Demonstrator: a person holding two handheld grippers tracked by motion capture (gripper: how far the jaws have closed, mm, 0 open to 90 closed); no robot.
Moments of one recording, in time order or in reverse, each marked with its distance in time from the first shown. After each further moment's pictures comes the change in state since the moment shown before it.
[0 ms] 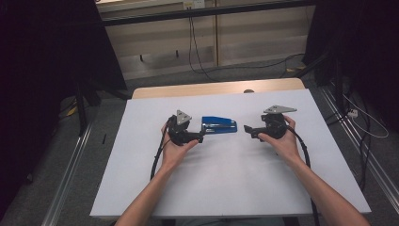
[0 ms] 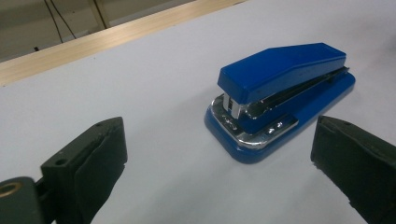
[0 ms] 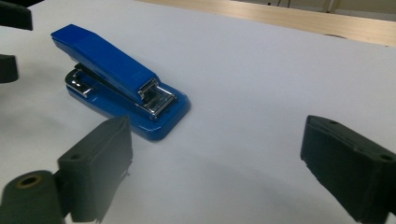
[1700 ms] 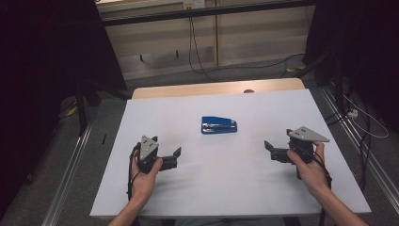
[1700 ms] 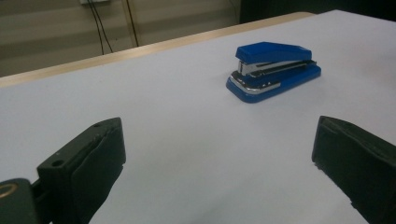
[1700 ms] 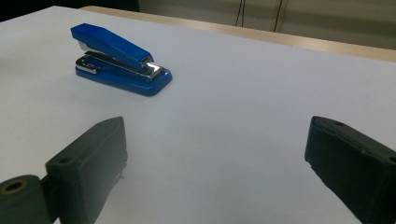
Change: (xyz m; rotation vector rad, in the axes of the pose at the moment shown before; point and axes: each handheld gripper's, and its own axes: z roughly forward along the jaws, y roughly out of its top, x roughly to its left) left arm -0.004 -0.059 -0.119 -0.155 0.096 -0.046; right arm 0.022 -0.047 -0.095 -0.119 -0.155 -0.018
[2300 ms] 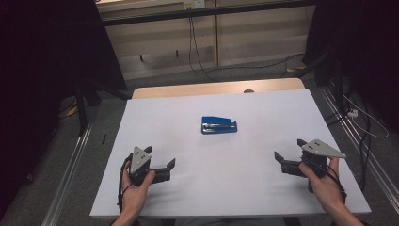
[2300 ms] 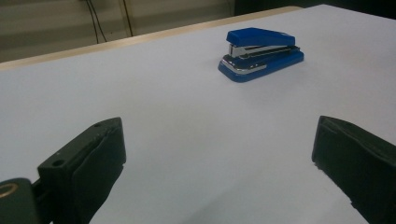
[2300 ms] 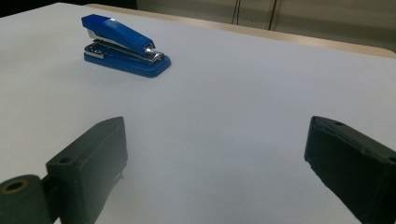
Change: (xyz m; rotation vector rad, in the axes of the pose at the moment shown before) left arm 0.001 -0.013 -0.033 0.013 -0.009 -0.035; right arm -0.001 -0.018 -0.041 -0.017 -0.024 -0.017
